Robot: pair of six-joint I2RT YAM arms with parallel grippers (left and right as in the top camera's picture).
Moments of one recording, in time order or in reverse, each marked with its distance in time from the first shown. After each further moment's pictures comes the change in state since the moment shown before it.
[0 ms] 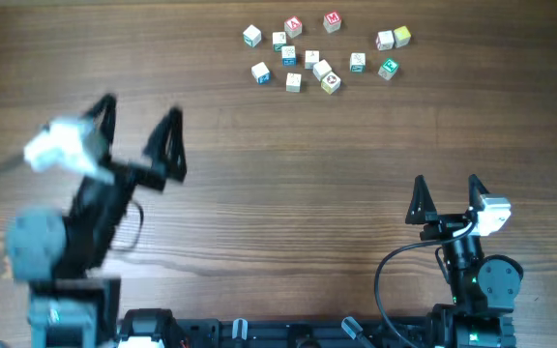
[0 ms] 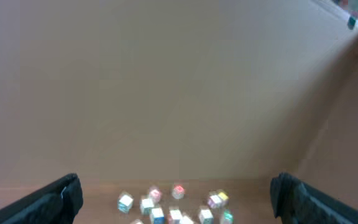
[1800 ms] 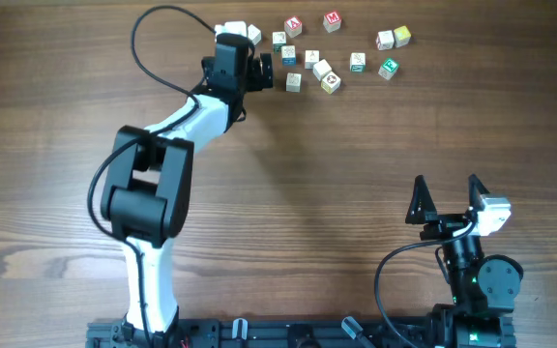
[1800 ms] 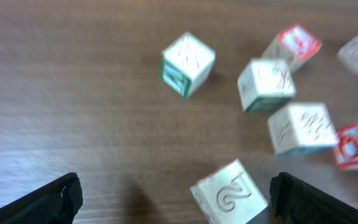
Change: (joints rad) left arm -0.286 1.505 0.539 0.185 -0.446 0.055; right arm 0.000 0.001 0.000 0.000 0.000 0.000
